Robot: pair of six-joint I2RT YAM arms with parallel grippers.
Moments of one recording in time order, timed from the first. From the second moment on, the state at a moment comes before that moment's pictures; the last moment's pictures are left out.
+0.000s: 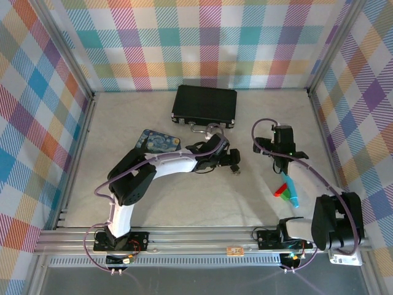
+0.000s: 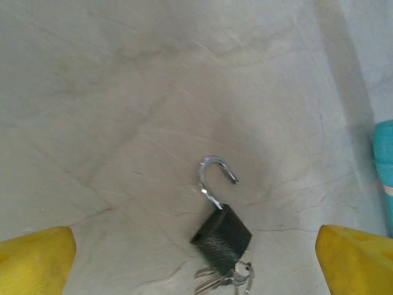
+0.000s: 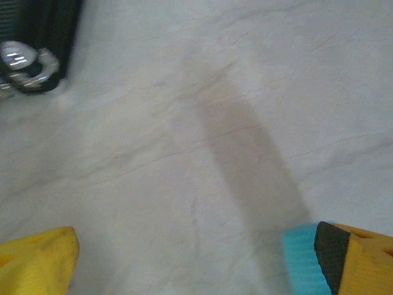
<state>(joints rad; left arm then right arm) -0.88 1.95 1.33 -0.21 -0.06 -0.85 0.13 1.30 0.71 -0.17 0.15 0.21</state>
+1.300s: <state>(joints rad) -0.27 1.50 0.58 0.36 -0.82 -0.18 0.04 1.53 0.41 0.71 0.05 0.08</state>
